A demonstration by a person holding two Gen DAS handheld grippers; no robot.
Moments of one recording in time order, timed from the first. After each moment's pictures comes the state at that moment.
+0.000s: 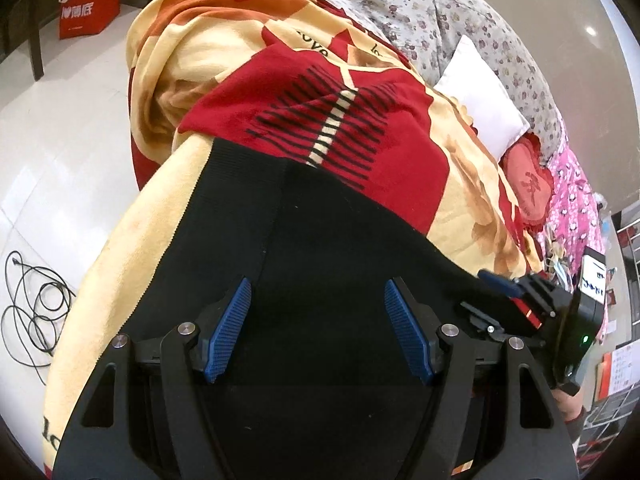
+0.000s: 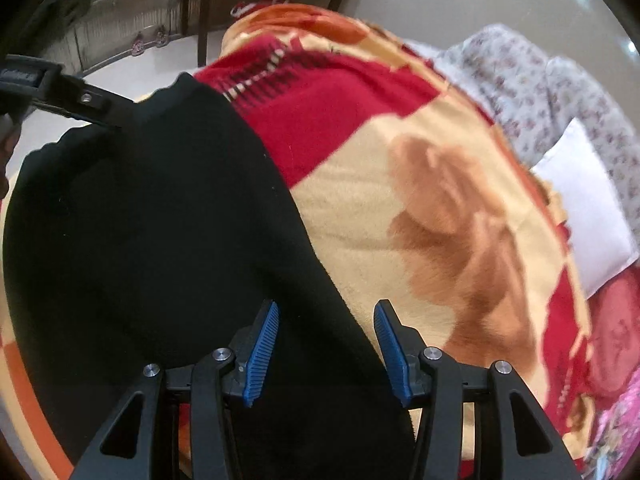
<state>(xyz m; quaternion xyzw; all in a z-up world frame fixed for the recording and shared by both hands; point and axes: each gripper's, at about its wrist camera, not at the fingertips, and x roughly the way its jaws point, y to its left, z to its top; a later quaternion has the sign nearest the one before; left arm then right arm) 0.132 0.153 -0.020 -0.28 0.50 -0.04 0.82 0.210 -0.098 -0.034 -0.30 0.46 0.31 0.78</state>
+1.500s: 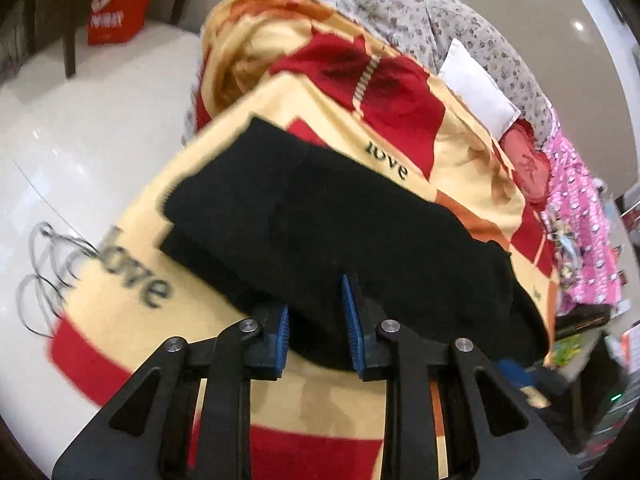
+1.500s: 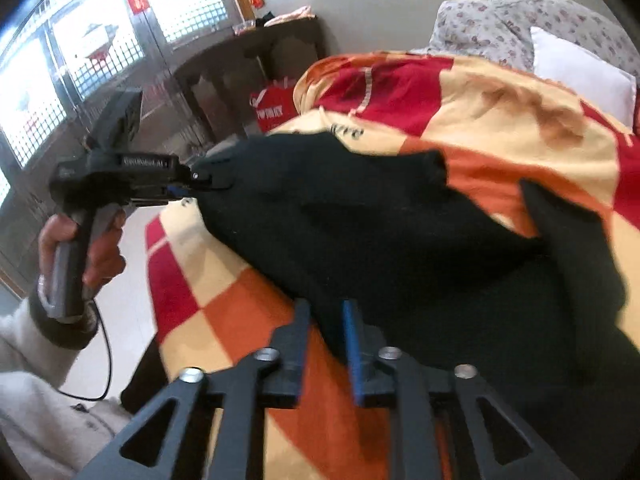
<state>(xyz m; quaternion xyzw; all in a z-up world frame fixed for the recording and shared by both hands) -0.032 0.163 -0.028 -0.25 0.46 -0.01 0.85 -0.028 -0.147 -0.031 -0.04 0.41 0.36 0.83</state>
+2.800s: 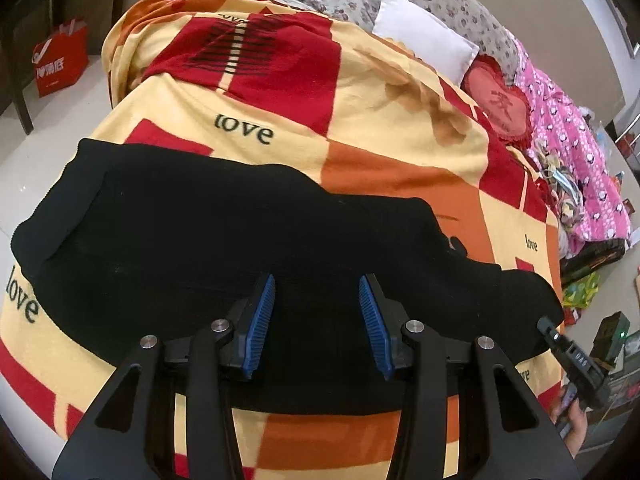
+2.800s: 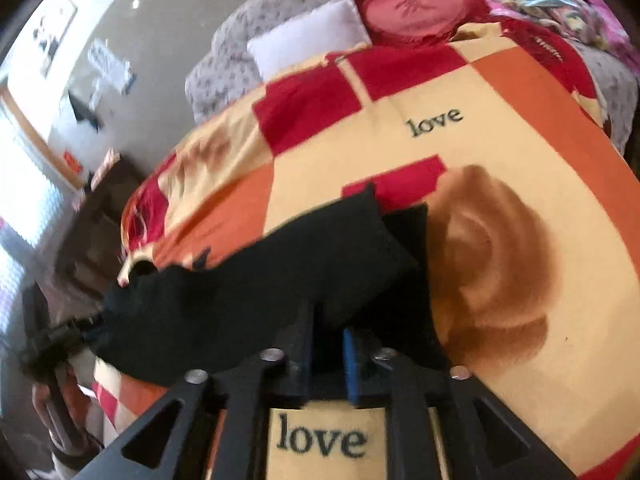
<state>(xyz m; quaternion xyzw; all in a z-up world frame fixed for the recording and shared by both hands) 0.009 0.040 -0.018 -0.16 0.49 -0.08 0.85 -0.046 -0.393 -0.053 0.25 0.40 0.07 0.88</state>
